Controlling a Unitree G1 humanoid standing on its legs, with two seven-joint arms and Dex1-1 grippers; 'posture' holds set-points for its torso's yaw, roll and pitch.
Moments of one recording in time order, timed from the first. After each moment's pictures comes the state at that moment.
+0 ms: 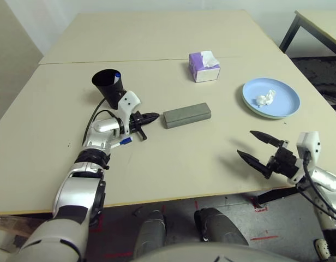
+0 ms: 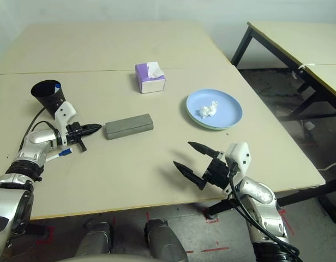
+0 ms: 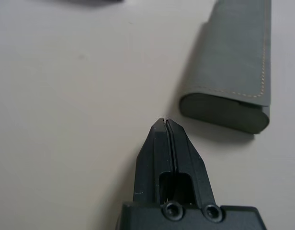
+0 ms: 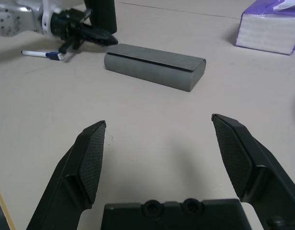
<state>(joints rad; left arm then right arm) -0.73 0.50 0.03 0.94 -0.08 -0.25 -1.02 0.06 -0.52 -0.15 -0.02 0.47 -0.09 1.01</state>
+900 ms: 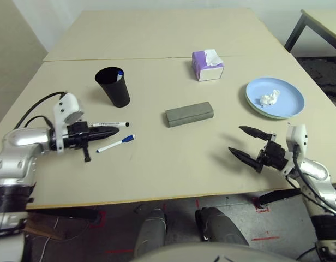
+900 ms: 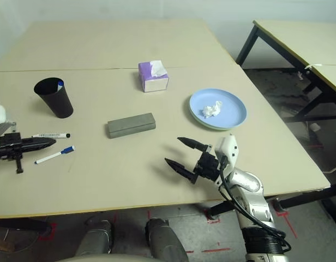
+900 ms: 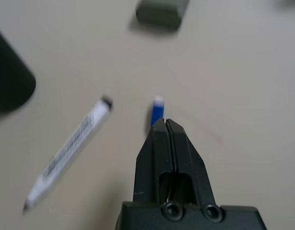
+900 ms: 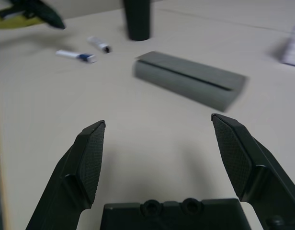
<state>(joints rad) -0.19 1.03 0.20 0.20 -0.35 0.17 -1.32 -0.06 -0.50 -0.06 0.09 0.45 -0.15 1.15</state>
